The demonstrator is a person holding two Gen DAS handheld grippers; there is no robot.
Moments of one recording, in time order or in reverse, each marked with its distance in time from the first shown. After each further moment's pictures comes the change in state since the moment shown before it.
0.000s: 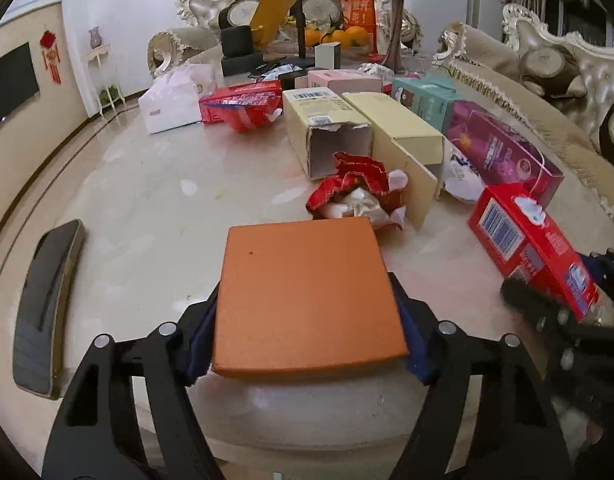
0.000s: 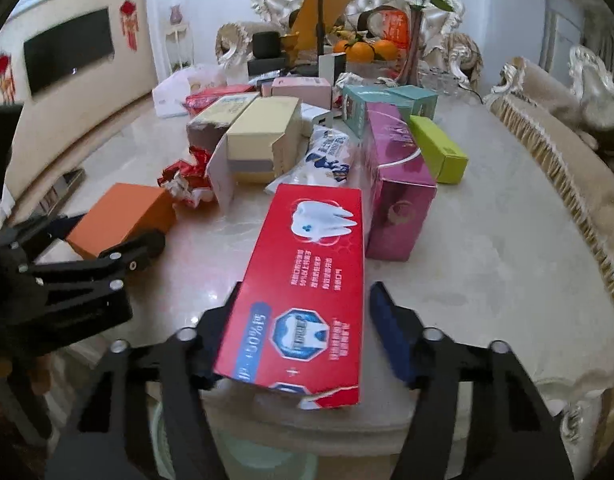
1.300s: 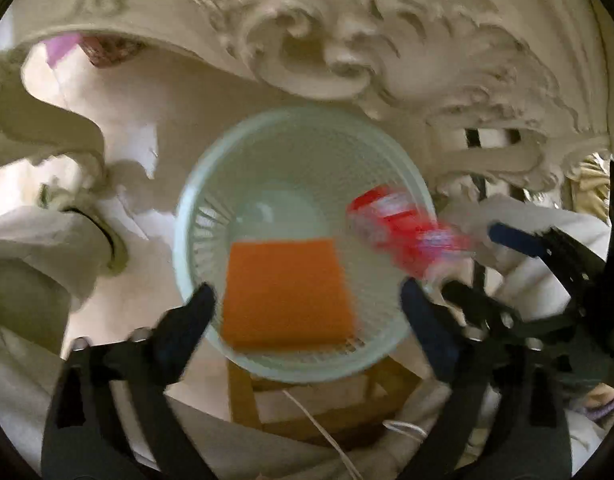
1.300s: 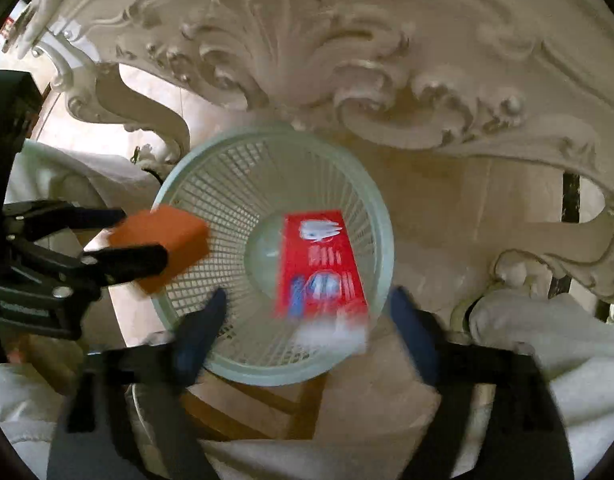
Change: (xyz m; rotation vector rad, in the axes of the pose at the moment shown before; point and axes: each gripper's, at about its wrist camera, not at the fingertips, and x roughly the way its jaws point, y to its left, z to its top) left arm 0.066 0.011 -0.196 -0.195 0.642 -0.302; right arm 0.068 0.040 -0.161 -0.087 0.612 0.195
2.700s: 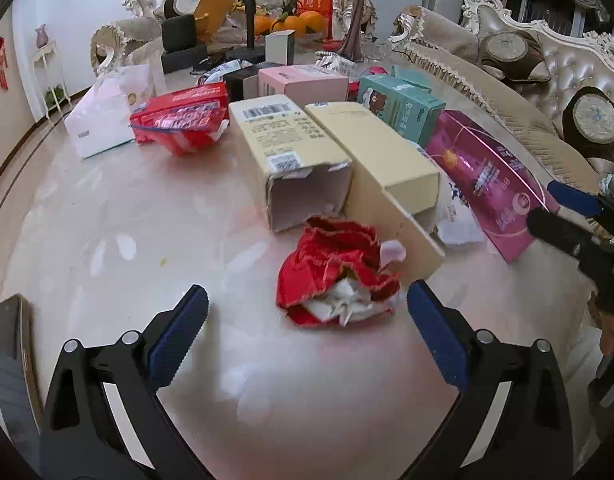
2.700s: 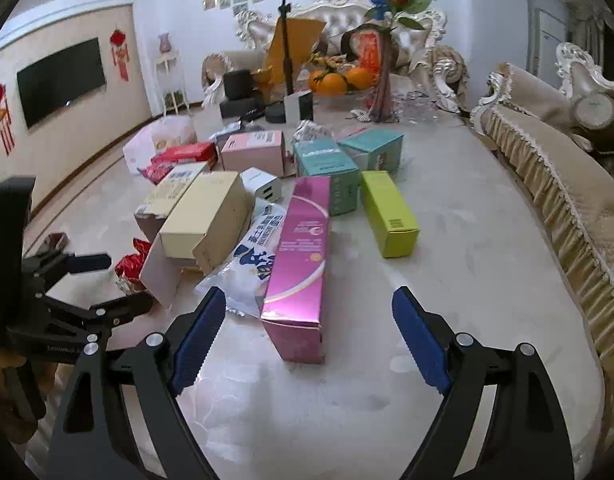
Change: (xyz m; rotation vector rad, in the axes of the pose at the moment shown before) left arm -0.147 -0.079 0.186 0.318 -0.547 0.147; right arm -0.188 -0.078 0.136 0.086 -0.678 -0.173
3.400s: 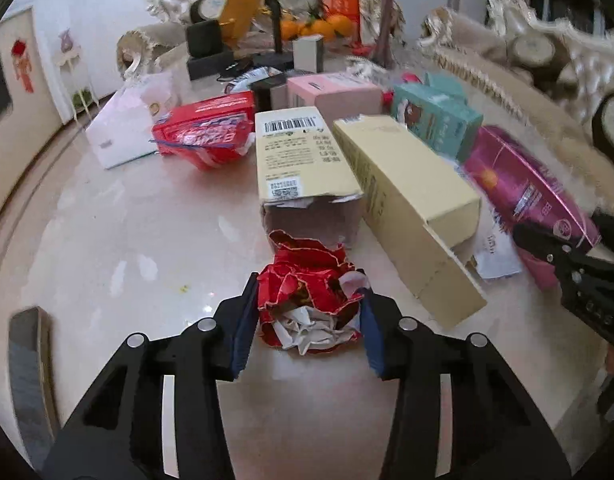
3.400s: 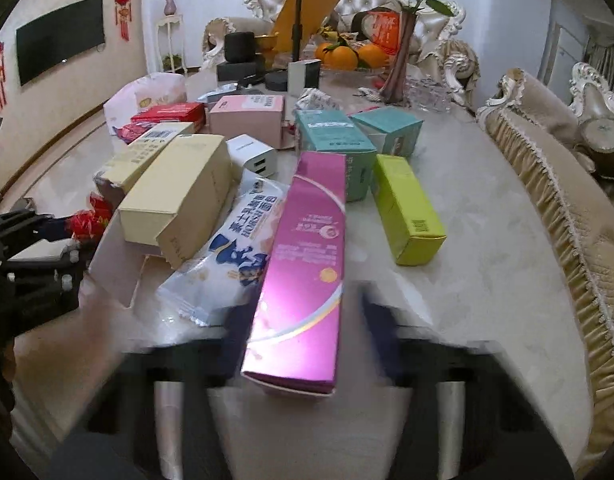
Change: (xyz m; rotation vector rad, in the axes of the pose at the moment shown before) left arm 0.002 0.008 0.008 -0.059 -0.018 0.090; right arm 0.038 0.002 0.005 -0.039 0.087 -0.041
